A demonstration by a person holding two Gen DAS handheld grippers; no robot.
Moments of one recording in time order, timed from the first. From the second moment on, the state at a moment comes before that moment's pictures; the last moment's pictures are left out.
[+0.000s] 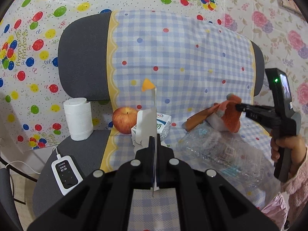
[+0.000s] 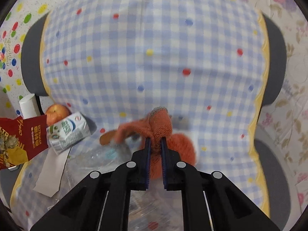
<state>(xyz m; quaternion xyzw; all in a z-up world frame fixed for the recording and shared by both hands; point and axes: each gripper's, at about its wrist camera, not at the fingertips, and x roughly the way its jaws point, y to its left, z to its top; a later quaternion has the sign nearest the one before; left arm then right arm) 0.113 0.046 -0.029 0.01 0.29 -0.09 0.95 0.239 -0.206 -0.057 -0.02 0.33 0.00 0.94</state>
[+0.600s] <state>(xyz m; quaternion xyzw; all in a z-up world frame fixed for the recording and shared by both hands) 0.025 -0.090 0.011 0.04 0.24 -0.28 0.93 0.029 -0.311 0.025 0.07 0.28 -0.05 0.96</state>
